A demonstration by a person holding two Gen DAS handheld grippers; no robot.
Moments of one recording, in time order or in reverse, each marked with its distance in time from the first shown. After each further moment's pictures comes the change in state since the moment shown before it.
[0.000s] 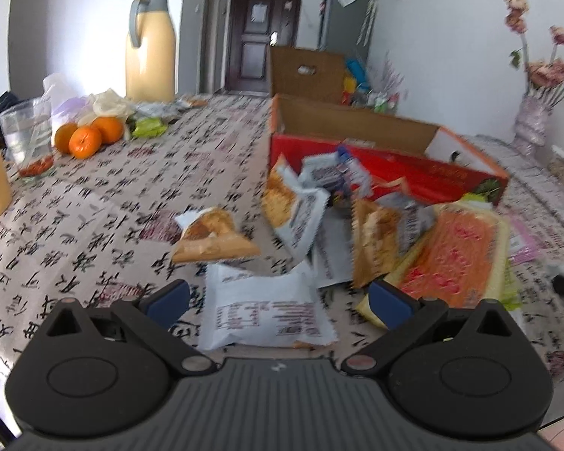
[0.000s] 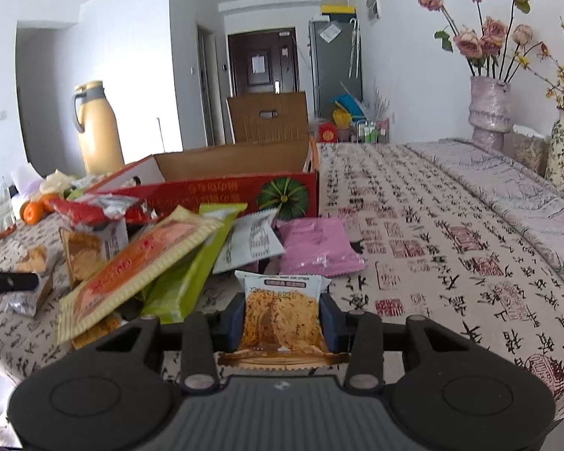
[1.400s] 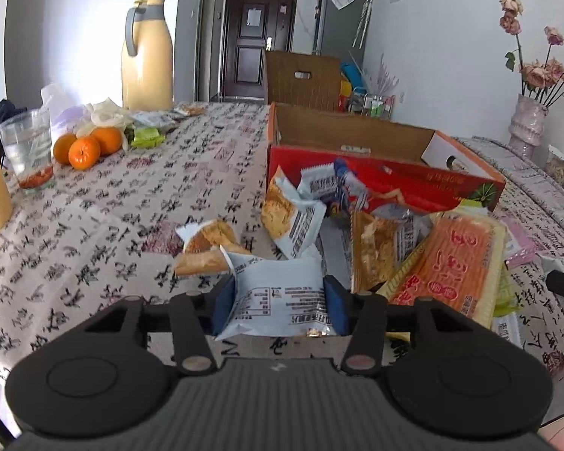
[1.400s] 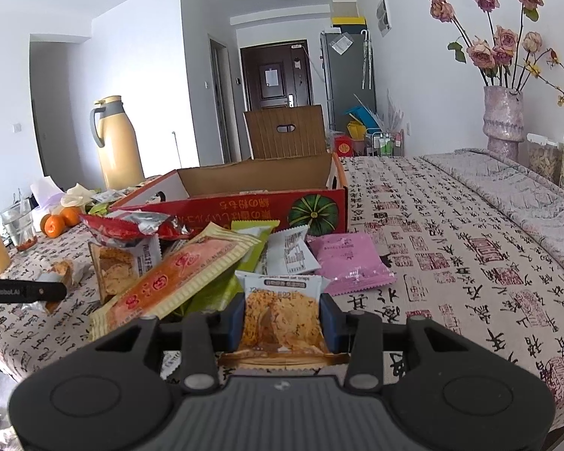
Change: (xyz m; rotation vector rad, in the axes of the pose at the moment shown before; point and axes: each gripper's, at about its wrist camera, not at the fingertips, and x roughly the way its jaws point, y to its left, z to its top) left arm -0.012 -0.003 0.009 0.021 -0.033 -0.019; right arm -0.008 0.016 0.004 0.006 -0.039 0.057
